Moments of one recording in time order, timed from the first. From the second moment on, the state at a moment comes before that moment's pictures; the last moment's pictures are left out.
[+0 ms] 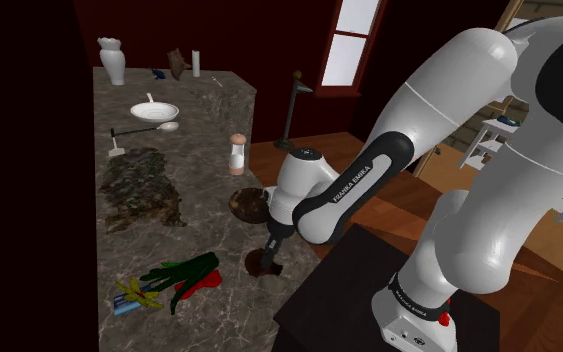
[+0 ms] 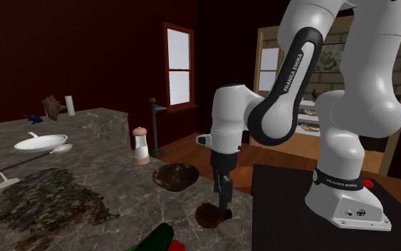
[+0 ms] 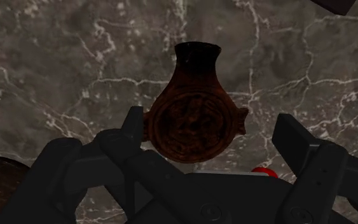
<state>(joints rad) 0.22 -0.07 0.22 -2.83 0.24 2.83 -0.14</state>
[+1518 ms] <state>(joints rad) 0.21 -0.03 0.21 -2.83 0.19 2.84 -0.15</state>
